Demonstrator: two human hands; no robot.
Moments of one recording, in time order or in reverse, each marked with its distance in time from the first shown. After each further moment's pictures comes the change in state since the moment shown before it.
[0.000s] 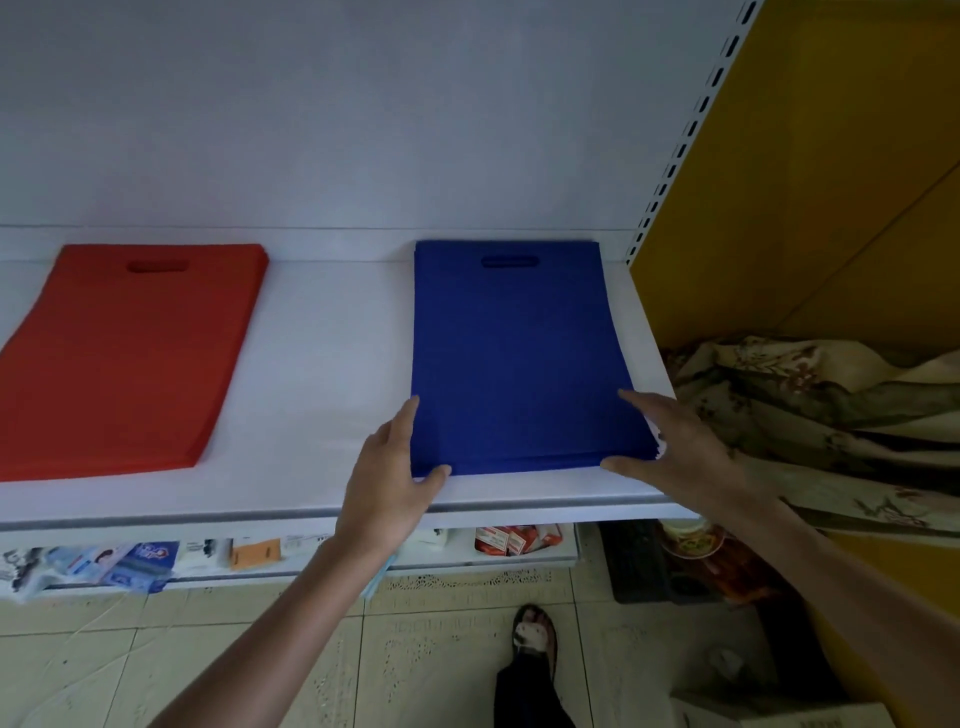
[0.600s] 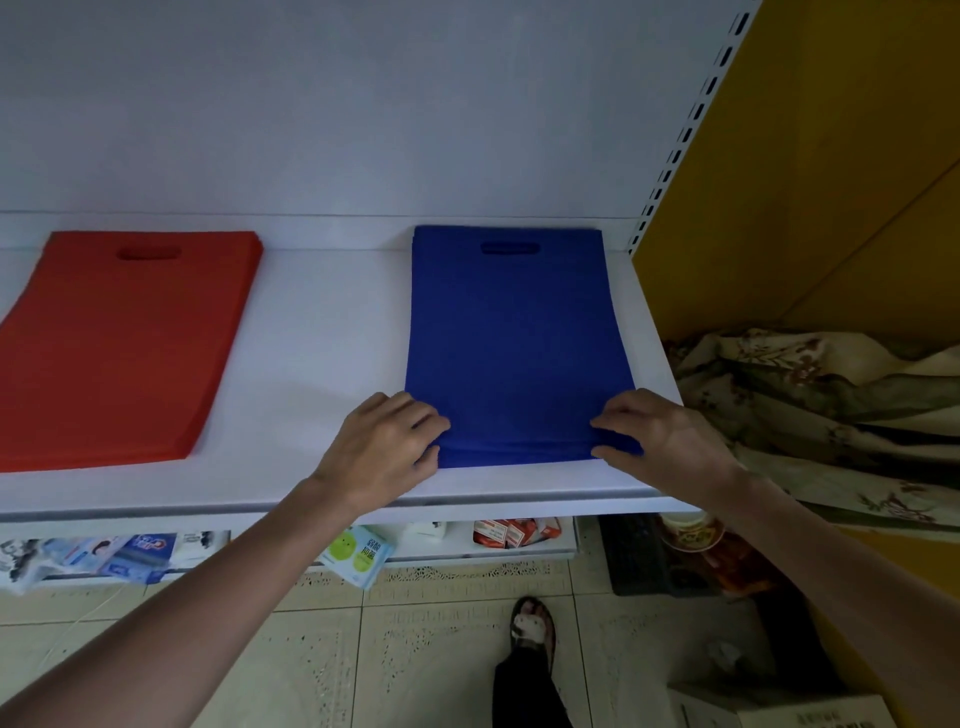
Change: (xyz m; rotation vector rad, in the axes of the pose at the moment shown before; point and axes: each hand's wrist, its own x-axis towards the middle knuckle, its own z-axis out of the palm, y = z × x) left_hand 0.034 -0.011 -0.017 0.568 0.083 0.746; right_hand 0.013 0.002 0.005 -0.394 0.254 -0.652
